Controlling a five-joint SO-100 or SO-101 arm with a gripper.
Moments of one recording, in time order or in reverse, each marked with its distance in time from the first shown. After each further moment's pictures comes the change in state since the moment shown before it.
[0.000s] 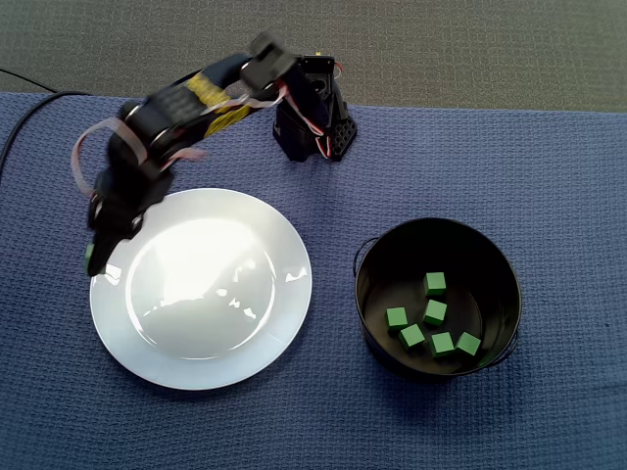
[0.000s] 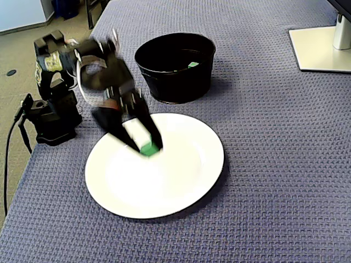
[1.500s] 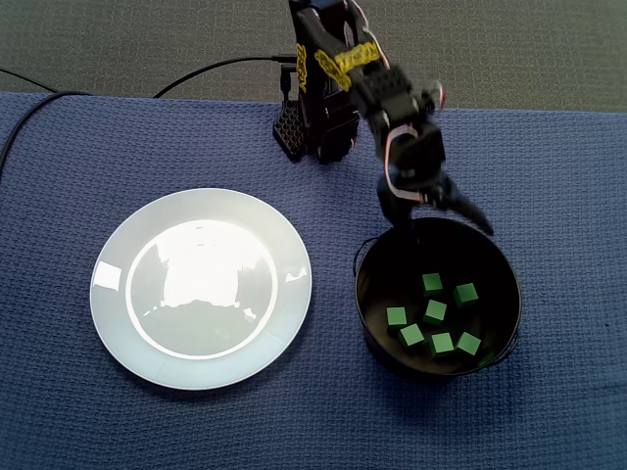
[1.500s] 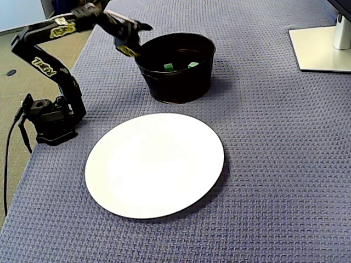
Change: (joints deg) arm -72.7 53.3 72.2 -17.1 -12.5
